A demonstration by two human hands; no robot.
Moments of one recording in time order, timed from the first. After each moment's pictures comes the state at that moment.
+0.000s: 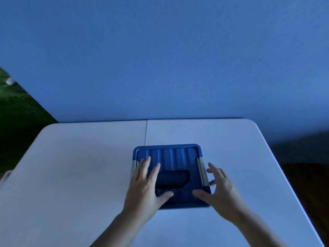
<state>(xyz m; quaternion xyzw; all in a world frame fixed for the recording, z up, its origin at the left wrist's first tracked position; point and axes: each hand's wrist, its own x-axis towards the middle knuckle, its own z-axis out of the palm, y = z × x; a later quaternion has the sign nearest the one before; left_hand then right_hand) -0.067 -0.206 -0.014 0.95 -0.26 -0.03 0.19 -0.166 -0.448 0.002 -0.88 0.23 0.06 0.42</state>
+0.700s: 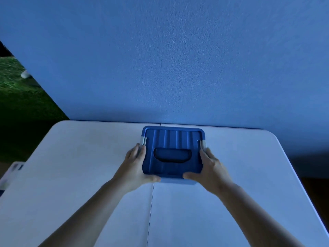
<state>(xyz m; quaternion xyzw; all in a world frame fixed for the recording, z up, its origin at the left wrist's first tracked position) 0.062 -0.148 -0.006 0.94 -0.21 -0.17 0.21 -0.033 -0.414 0.010 -0.95 0.15 0.09 0.24</state>
